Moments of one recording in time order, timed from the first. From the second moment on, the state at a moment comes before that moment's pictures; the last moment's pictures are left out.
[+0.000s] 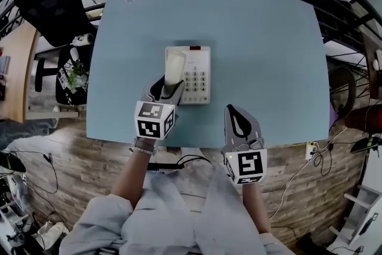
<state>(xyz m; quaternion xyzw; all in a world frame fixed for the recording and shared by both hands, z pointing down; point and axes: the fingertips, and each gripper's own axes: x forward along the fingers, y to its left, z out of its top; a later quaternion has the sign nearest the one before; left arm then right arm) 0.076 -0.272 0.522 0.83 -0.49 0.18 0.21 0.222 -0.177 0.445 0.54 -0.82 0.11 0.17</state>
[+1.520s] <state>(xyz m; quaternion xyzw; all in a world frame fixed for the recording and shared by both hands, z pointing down) 0.065 -0.311 0.582 0.72 -0.60 0.18 0.31 0.237 -0.187 0.460 0.53 -0.82 0.12 0.18</state>
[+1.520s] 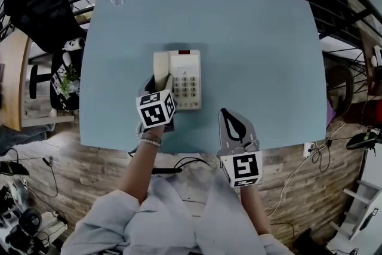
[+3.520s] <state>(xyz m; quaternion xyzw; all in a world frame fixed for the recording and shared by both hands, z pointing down) -0.003 -0.199 0.355 0.90 -0.43 0.05 0.02 0.137 -0.147 0.371 0.55 -0.82 0.03 0.13</state>
